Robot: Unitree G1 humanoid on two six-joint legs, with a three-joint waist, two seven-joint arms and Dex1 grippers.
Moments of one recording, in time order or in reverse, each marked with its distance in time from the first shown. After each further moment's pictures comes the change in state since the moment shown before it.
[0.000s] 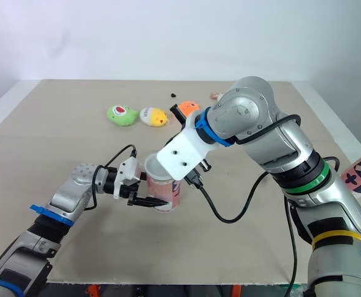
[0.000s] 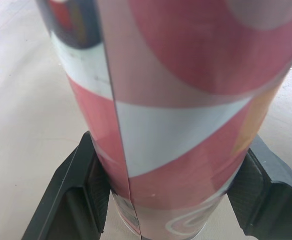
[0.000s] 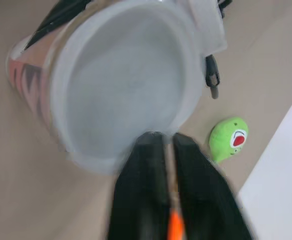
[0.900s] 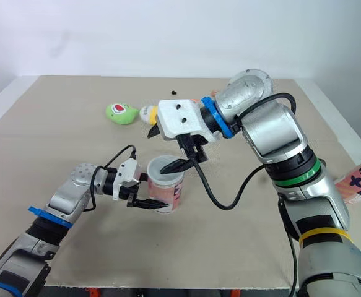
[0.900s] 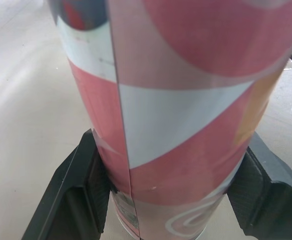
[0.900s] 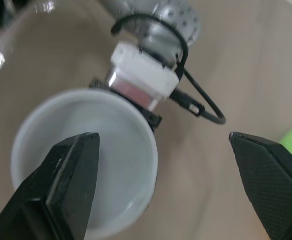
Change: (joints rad) left arm 0.015 0.004 -0.001 -0.041 -0.013 0.001 -0.005; right arm -0.011 0.074 -0.123 0.097 0.333 0.507 0.026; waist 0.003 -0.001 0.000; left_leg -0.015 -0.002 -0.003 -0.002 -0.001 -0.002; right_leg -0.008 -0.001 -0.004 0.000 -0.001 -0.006
